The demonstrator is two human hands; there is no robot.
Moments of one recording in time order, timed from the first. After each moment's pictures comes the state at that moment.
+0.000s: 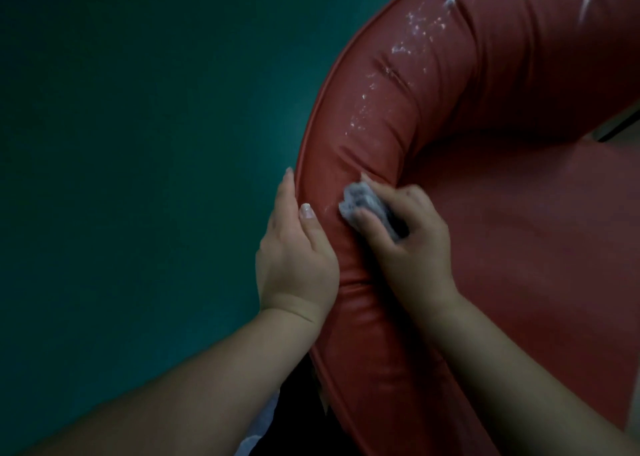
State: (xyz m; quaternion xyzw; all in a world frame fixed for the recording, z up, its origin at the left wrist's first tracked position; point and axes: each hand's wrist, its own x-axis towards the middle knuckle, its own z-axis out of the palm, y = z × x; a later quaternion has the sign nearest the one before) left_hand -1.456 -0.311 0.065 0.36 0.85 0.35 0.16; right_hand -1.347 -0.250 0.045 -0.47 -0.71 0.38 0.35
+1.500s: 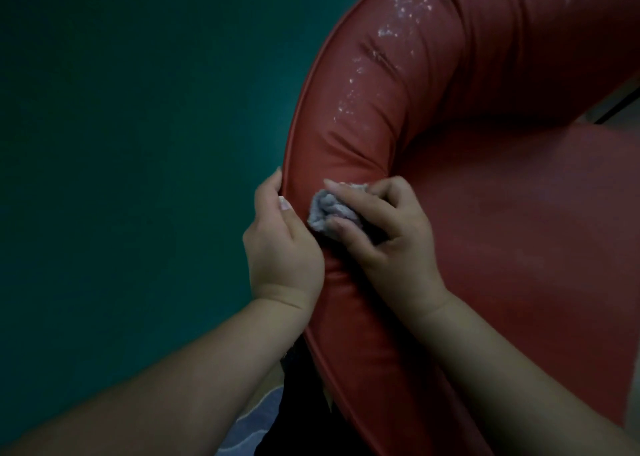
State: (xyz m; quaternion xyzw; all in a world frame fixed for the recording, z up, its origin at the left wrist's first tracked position) left_hand -1.457 -0.313 0.059 0.31 0.83 0.44 0.14; right_hand -1.344 -0.264 0.045 -0.41 -0.74 0.38 0.37
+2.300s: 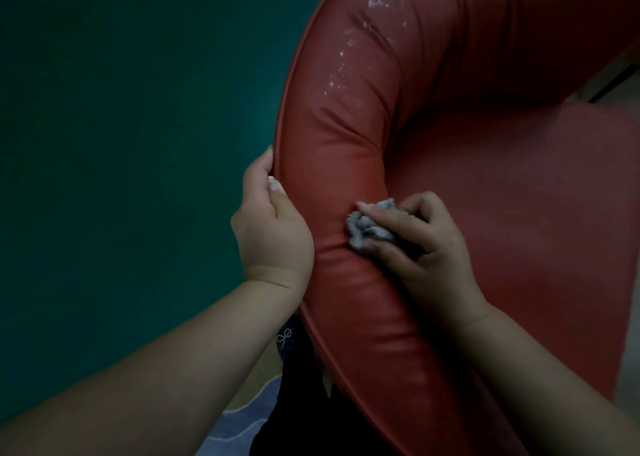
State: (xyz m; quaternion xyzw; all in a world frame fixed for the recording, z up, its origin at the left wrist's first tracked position) left_hand -1.459 -0.315 0.055 0.28 0.82 0.47 0.17; right_hand -1.296 -0.283 0.035 -0.43 -0.76 0.38 0.31
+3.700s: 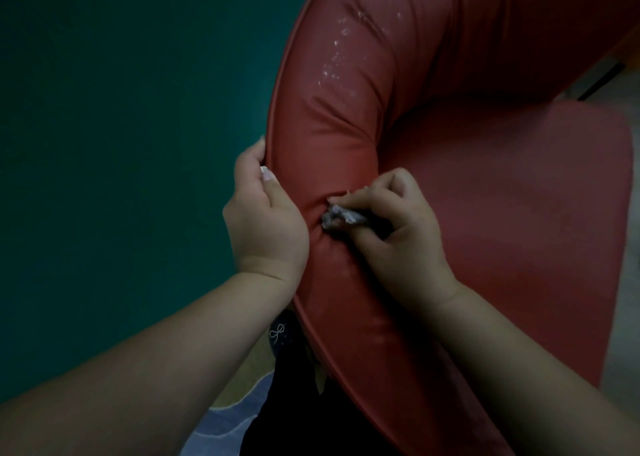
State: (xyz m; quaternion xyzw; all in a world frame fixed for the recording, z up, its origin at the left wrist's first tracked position) left_hand -1.460 -0.314 0.056 0.28 0.82 0.46 0.17; right_hand -1.324 -0.282 0.049 -0.43 -0.74 0.40 0.31
